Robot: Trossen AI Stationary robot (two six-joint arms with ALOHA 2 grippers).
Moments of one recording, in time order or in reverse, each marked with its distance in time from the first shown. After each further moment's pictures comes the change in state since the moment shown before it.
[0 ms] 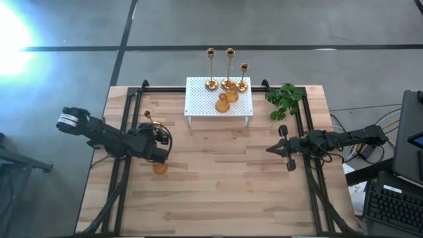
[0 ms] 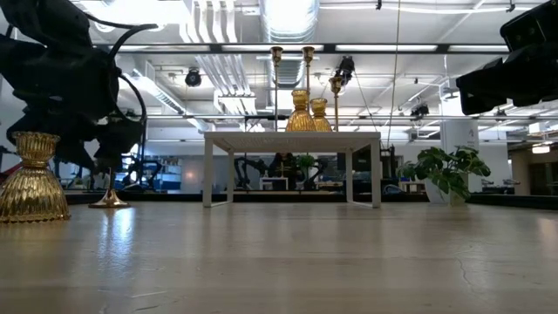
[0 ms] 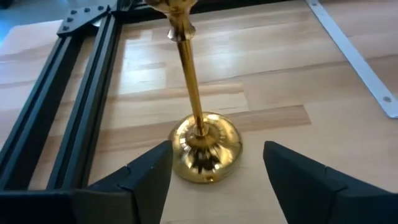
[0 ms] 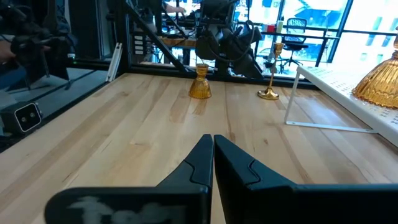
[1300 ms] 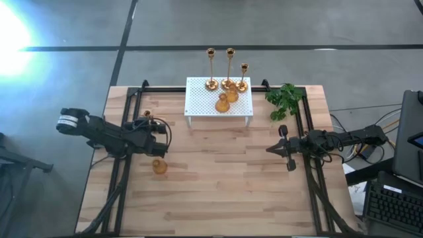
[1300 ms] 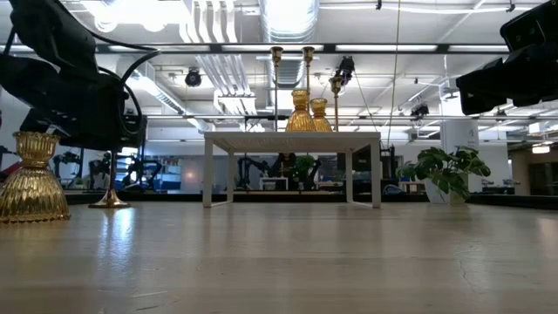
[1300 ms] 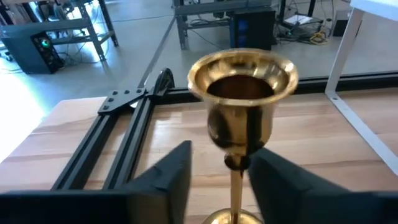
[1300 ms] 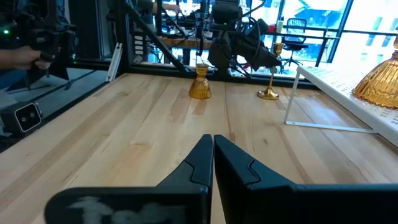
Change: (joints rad) left arm 0.136 0.000 -0.059 0.002 -0.330 -0.034; right arm 0.000 0.000 0.000 0.000 0.000 0.000
